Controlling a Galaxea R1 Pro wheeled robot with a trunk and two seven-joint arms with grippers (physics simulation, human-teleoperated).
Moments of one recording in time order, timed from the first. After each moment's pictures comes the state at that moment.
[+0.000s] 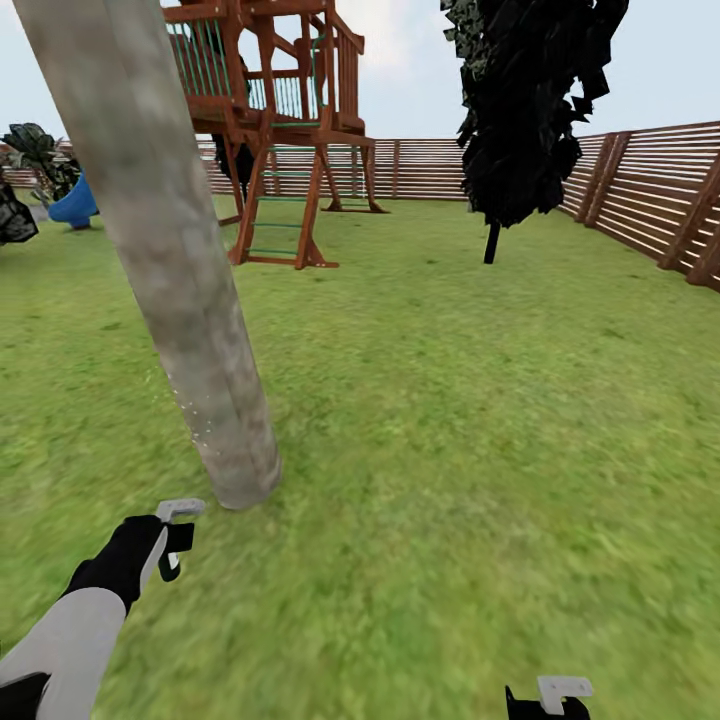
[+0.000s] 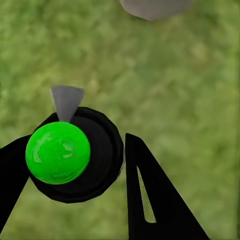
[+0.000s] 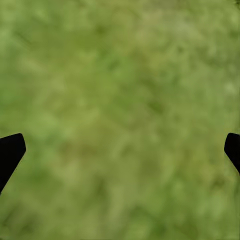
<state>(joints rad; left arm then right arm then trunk) -0.76 0.15 0.31 -0.55 -0.24 0.56 -0.03 -0.40 -0.05 -0.82 -0.13 0.82 -0.41 -0.05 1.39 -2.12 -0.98</state>
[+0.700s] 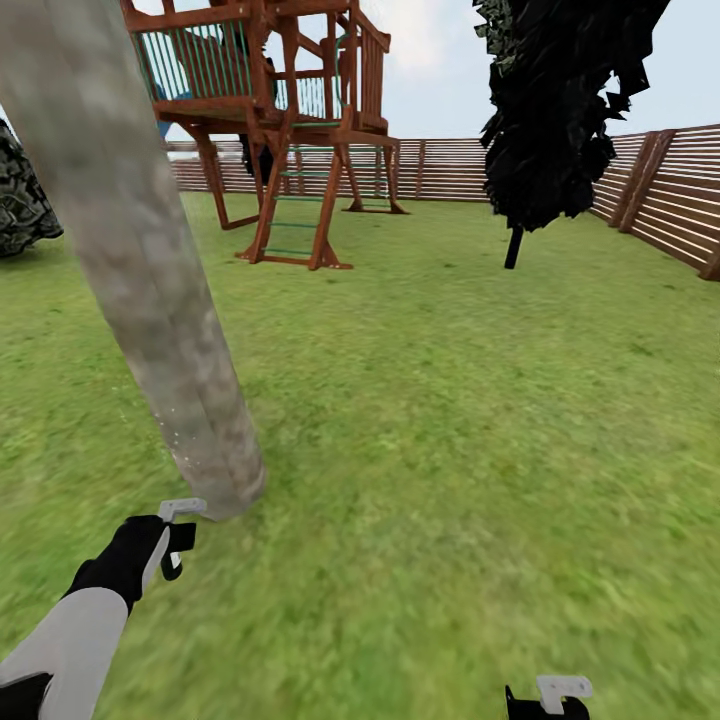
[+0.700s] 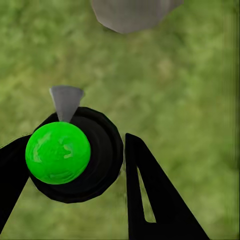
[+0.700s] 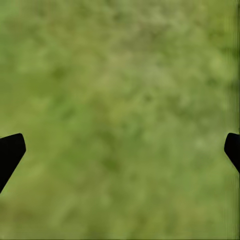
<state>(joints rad) -0.76 0.15 0.31 -0.55 -0.24 0.55 -0.03 -0.40 -0.05 -0.82 -0.13 0.83 -0.41 -0.05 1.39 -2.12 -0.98</state>
